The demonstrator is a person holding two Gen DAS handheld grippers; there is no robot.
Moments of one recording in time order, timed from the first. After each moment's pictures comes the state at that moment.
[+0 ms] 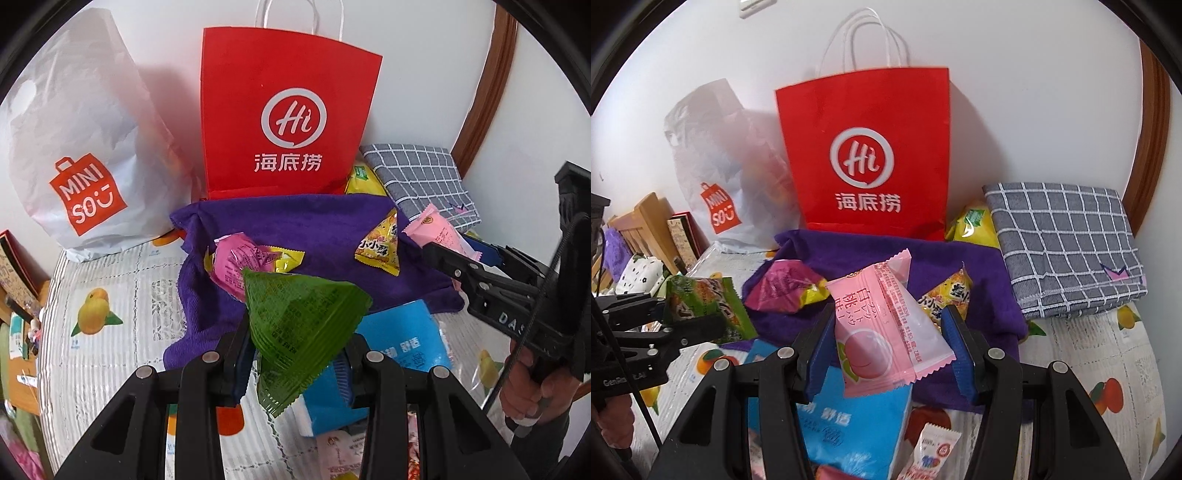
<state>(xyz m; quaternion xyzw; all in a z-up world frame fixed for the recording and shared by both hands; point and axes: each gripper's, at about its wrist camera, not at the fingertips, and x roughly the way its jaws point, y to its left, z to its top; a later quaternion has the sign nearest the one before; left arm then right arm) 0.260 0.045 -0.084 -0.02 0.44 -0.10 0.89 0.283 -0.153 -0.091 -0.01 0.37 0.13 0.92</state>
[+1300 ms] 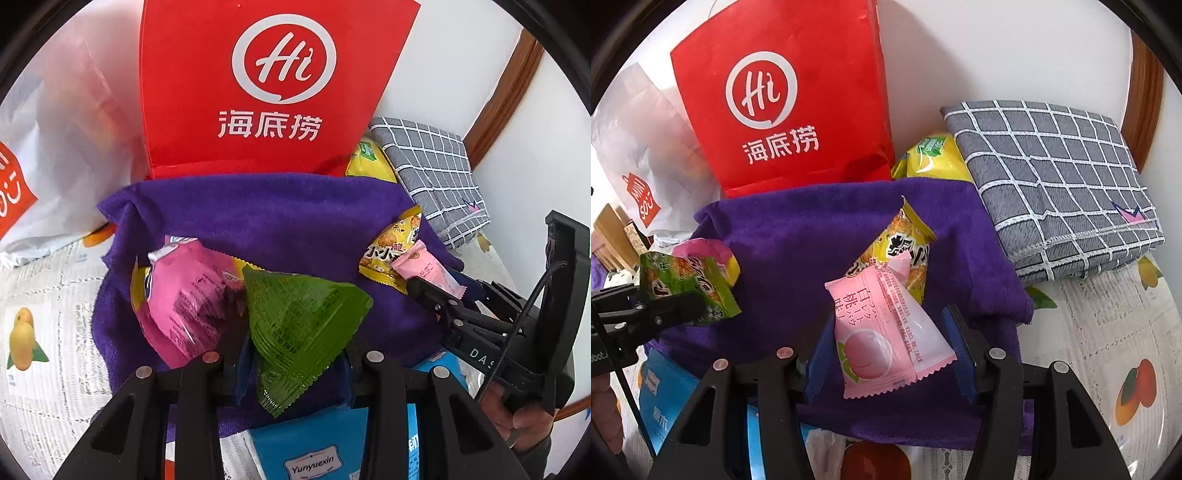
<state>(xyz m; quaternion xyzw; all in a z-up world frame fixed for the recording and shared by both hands) 0.346 0.018 -0.142 -0.06 0.49 -0.14 0.86 0.344 -0.185 -0.172 0.02 0.44 0.08 0.89</state>
